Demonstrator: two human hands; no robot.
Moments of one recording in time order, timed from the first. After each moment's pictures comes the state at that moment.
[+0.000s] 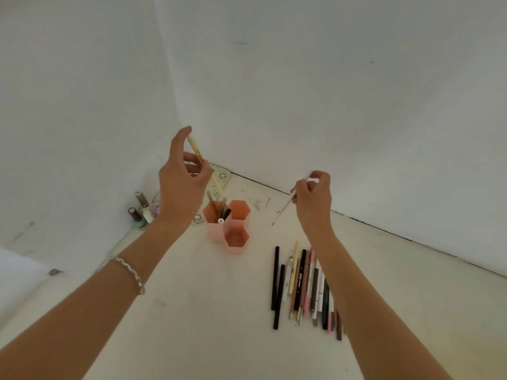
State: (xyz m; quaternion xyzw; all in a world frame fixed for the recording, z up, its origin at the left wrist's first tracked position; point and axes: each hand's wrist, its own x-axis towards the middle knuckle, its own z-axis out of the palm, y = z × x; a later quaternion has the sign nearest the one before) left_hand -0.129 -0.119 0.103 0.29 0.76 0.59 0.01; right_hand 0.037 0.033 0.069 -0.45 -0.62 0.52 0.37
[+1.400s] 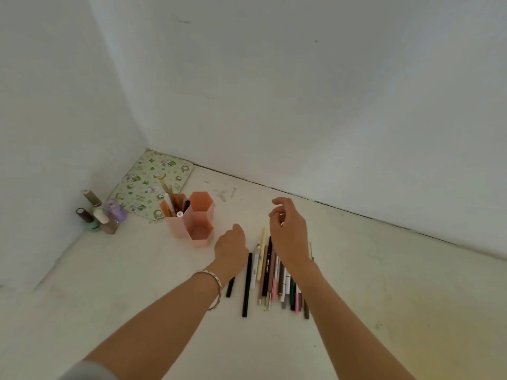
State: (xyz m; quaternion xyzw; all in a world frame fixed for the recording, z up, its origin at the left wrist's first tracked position) left_hand 0.010 -0.057 -0.046 0.41 0.87 0.11 0.26; right_hand 0.115 0.010 0.013 -0.47 -0.76 0.35 0.27
